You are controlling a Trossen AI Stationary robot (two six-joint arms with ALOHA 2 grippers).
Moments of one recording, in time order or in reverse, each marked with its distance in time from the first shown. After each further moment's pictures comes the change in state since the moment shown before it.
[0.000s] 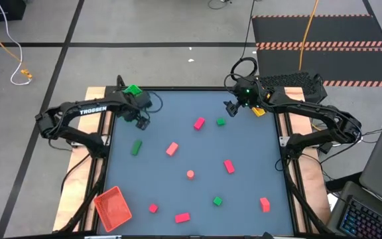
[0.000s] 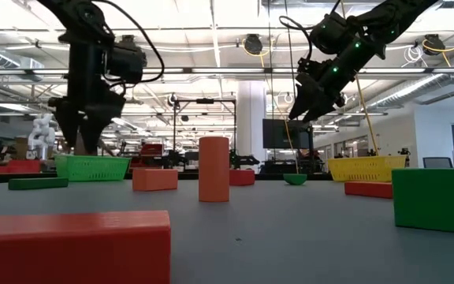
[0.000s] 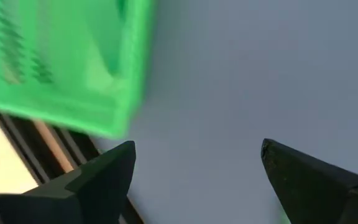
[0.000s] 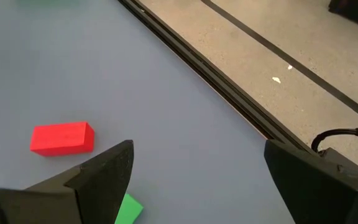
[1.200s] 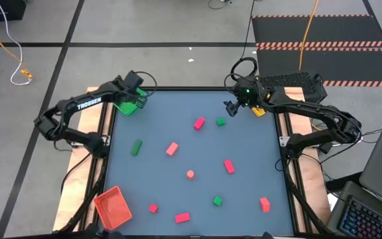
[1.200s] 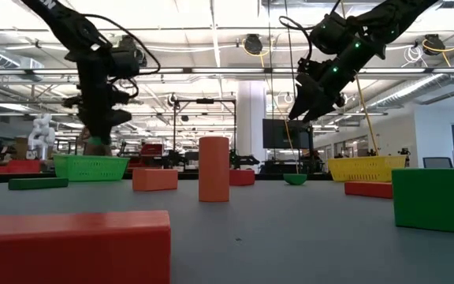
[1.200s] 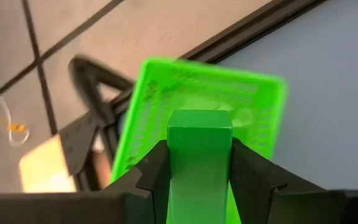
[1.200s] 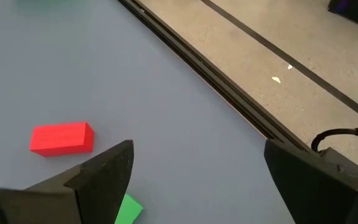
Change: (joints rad) left arm 0.346 -0.004 0.000 0.410 -0.183 0.374; right arm 0.000 0.000 0.000 0.001 0.001 0.000
